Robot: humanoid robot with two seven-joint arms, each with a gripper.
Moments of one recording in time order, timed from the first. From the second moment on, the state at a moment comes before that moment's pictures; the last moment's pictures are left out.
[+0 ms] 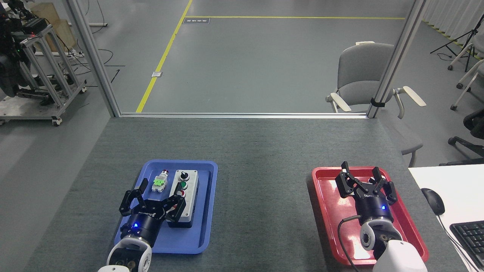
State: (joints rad) left arm -0.16 0.06 -0.03 -1.39 -1.46 -0.11 0.09; right arm -0.33 -0.18 0.07 -1.10 1.11 -0.02 -0.22
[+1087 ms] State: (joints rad) left arm -0.14 0.03 -0.07 -1.34 -1.46 -0.07 0.08; right arm -0.33 -0.15 0.07 -1.10 1.28 0.05 -0.23
